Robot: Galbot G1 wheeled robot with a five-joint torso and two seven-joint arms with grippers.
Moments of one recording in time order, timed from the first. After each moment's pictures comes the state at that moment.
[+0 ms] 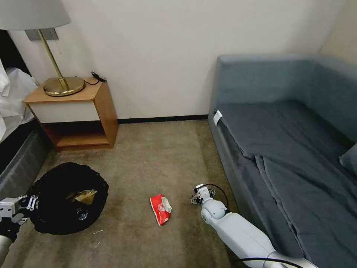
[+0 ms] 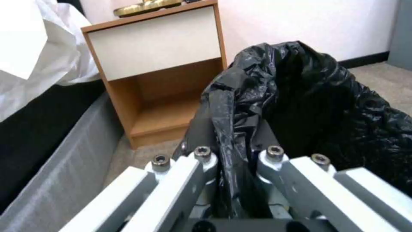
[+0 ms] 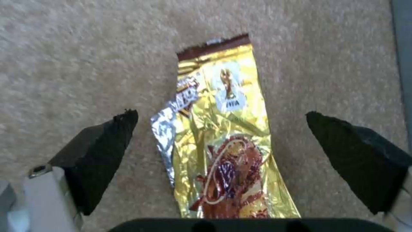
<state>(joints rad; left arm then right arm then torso) 1.71 -1.01 -1.08 -1.69 -0.54 -0.23 0.34 -0.73 1.31 -0.29 1.00 0.48 -0.41 0.35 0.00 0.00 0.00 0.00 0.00</state>
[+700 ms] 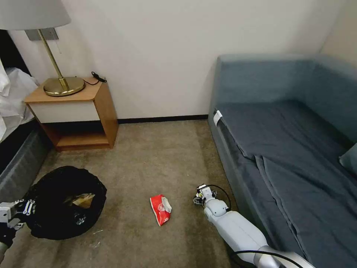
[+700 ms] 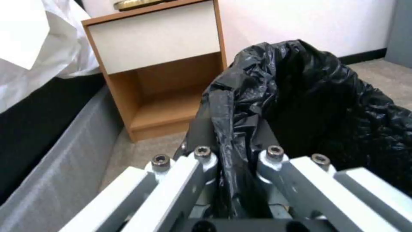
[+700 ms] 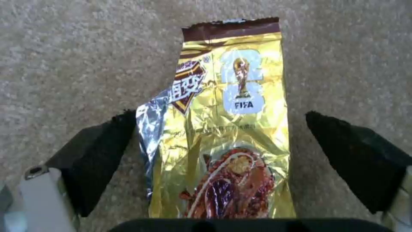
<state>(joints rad) 1.74 -1.03 -1.09 -1.69 -0.55 -0.24 0.36 -0.68 1.38 -0.21 0.78 0.38 -0.31 0.21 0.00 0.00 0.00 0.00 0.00</state>
